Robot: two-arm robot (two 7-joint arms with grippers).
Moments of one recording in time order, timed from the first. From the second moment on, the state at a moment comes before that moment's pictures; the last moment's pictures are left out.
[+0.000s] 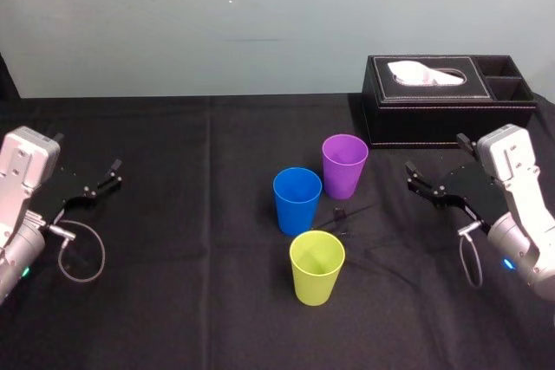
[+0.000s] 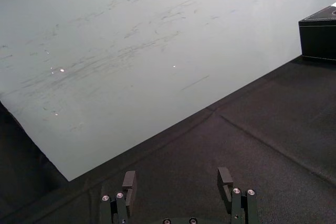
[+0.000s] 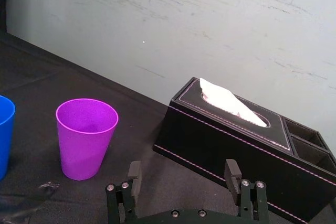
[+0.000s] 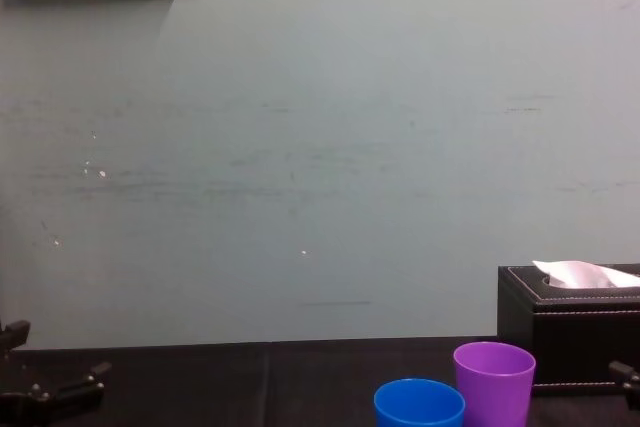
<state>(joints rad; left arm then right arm) -0.20 0.60 0.45 -1.41 -0.25 -0.12 0.03 0.20 0.60 -0.45 -1.41 0.25 -0.12 -0.03</state>
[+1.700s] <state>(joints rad) -0.20 0.60 0.45 -1.41 -0.25 -0.12 0.03 0.20 0.60 -0.45 -1.41 0.25 -0.12 -0.03</state>
